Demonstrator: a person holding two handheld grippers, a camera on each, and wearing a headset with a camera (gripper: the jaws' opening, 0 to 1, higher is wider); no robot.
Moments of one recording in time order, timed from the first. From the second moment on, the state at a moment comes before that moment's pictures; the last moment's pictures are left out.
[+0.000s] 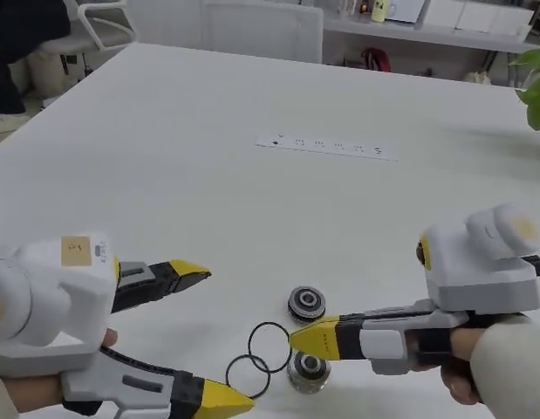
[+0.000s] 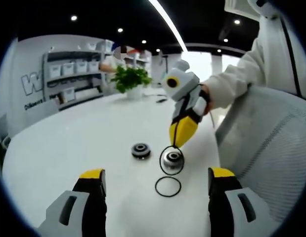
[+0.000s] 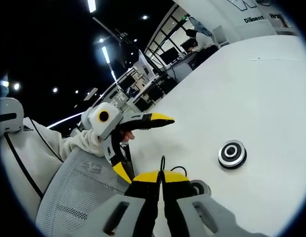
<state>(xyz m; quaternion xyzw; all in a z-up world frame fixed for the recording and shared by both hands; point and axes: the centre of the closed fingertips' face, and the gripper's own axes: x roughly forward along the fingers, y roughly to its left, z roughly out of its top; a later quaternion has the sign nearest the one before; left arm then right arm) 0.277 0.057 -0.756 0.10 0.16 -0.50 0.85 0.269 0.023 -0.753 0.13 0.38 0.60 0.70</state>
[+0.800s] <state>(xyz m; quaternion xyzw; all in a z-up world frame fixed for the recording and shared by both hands) 0.269 0.054 -0.760 0.10 0.17 -0.51 0.84 0.248 0.036 -0.782 0.04 0.39 0.62 0.68</state>
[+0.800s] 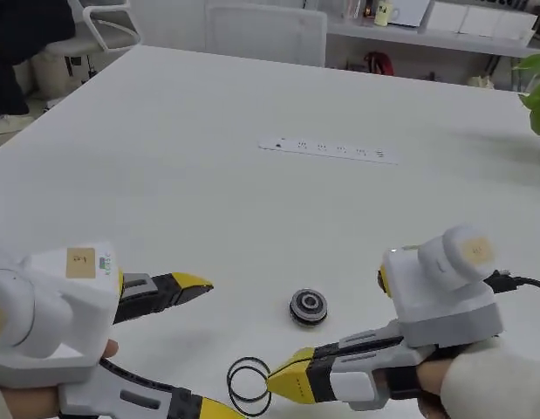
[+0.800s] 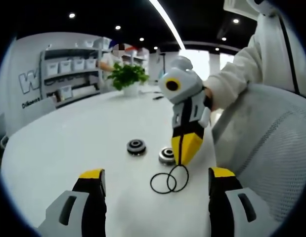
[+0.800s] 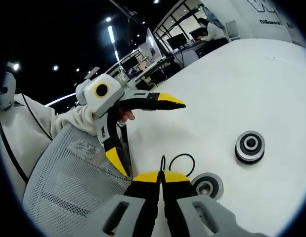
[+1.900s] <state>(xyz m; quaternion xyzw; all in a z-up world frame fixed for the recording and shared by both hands) 0.271 0.057 -0.764 0.09 0.19 -0.50 0.84 0.271 0.027 -0.786 -0.04 0.36 0.59 0.72</state>
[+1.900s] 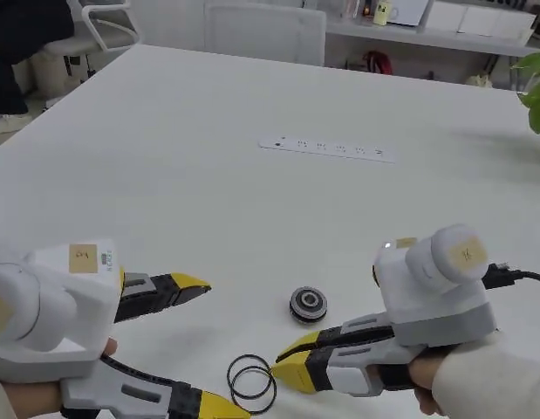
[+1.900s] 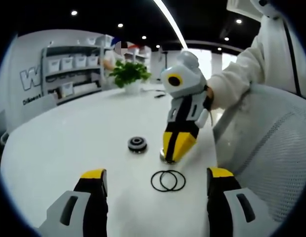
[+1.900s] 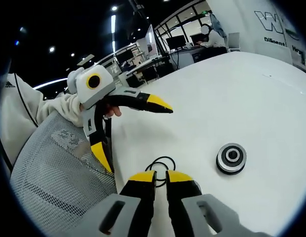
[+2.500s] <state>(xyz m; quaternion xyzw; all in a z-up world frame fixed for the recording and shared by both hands) 0.272 0.059 -0.765 0.09 0.19 -0.50 0.84 0.302 0.011 -0.765 -0.01 0.32 0.56 0.76</state>
